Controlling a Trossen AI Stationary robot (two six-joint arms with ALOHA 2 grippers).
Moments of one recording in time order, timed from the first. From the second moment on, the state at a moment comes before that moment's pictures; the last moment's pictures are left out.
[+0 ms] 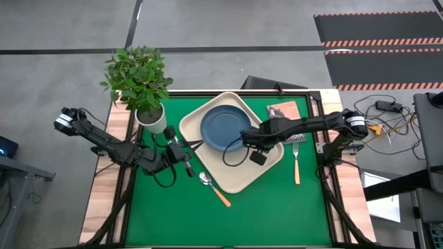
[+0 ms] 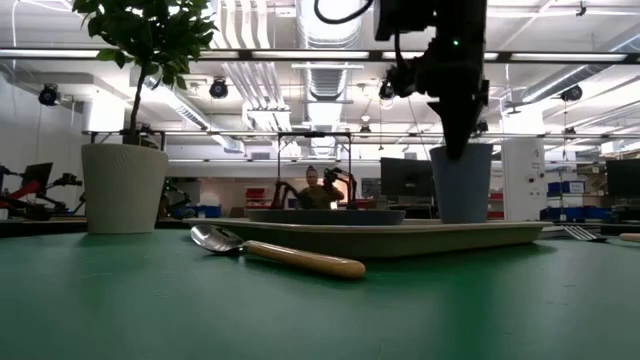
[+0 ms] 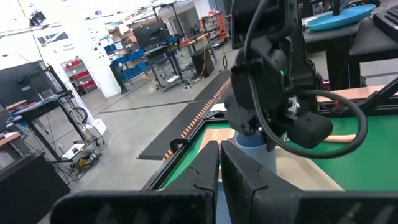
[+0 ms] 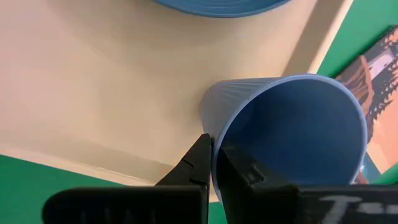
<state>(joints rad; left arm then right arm) -0.44 1.16 0.79 0.30 -0.96 0.23 -0.02 1.69 1.33 -1.17 0.18 0.49</state>
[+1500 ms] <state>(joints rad) -0.45 1.16 0.78 0.30 -0.95 0.22 0.49 1.69 1.58 -1.06 0.32 0.70</state>
